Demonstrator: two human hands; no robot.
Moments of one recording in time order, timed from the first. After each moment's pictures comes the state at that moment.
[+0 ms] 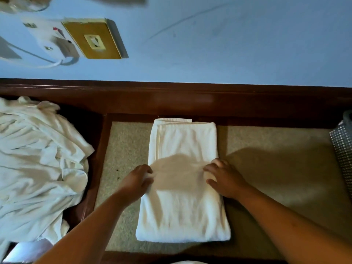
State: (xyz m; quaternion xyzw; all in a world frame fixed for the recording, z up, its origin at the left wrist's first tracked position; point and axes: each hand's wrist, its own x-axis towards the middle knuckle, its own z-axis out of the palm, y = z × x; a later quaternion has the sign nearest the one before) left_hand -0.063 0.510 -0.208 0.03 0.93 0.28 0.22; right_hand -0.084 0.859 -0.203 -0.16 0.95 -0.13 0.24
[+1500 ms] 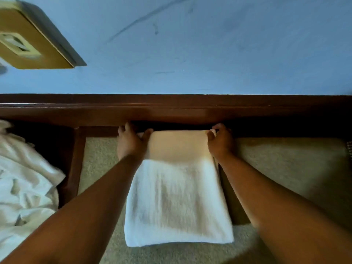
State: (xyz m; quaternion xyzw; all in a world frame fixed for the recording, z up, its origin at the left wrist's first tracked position) left_hand -0.268 0.570 -0.227 -0.23 0.93 0.28 0.07; right_hand -0.267 0.829 -0.244 0.27 0.89 -0.35 0.08
